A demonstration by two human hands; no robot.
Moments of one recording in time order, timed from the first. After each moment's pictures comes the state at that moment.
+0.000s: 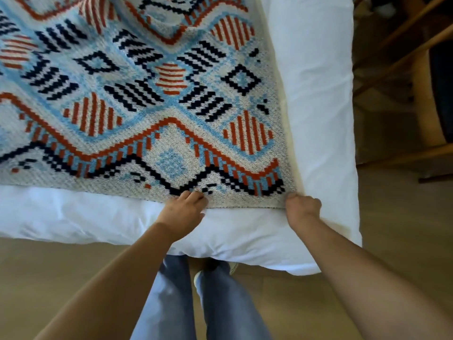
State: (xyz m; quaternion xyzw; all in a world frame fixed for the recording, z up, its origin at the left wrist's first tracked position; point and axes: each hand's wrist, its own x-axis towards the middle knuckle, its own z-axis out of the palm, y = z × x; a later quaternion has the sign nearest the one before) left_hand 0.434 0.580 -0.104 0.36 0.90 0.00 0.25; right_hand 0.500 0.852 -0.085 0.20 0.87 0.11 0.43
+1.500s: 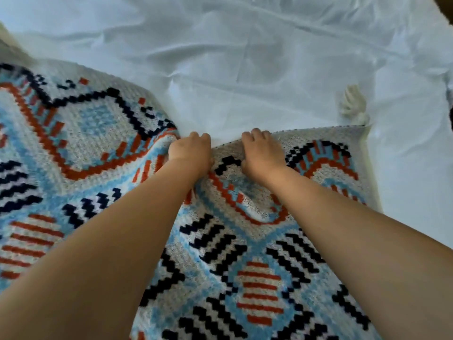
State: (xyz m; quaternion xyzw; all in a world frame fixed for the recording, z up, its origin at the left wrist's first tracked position) left_hand -0.171 0.577 -0.101 0.15 0.97 0.00 0.20; right_hand -0.134 0.727 -0.097 -0.02 0.99 0.00 0.13
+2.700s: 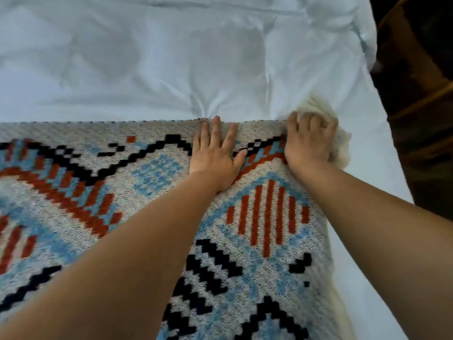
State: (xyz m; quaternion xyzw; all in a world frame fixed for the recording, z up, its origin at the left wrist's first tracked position) left_hand -0.137 0.890 -0.177 0.31 0.94 0.06 0.15; right_hand -0.079 1.065 -0.150 0.24 0.95 0.19 0.10
